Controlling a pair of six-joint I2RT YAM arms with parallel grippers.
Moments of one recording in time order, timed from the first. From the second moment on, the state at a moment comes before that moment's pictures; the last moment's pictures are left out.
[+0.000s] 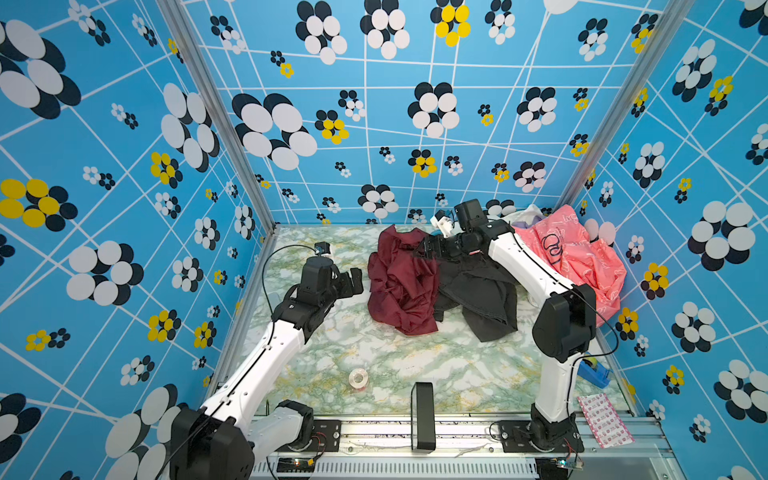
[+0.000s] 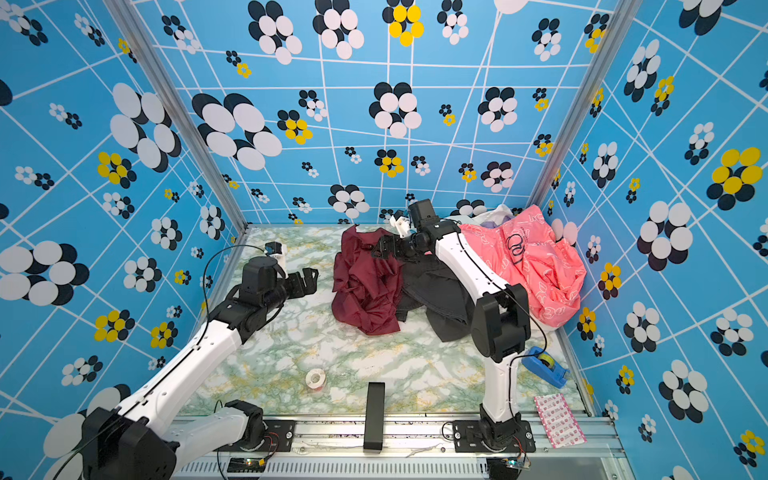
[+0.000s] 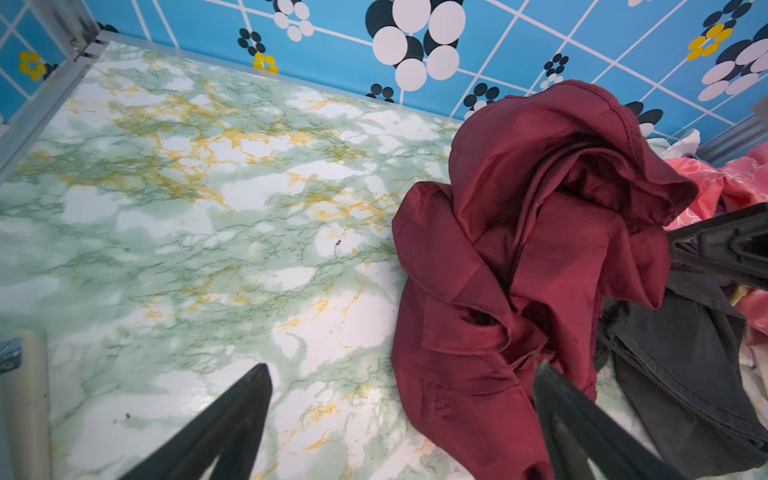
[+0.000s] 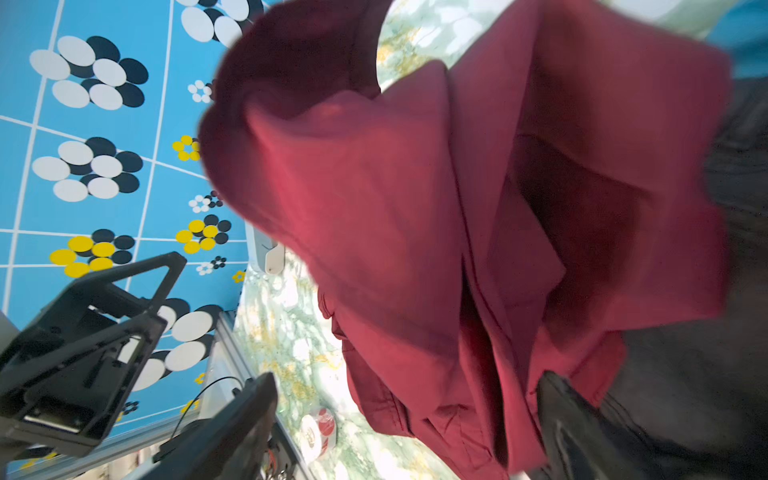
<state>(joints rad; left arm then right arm) -0.30 1.20 0.96 -0.33 -0.02 -0.38 0.39 1.93 1.85 -0.81 -0.50 0.29</state>
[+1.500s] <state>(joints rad) -0.51 2.09 1.68 -0.71 0.10 -0.30 0.23 1.26 1.23 -0.60 -0.27 0.36</state>
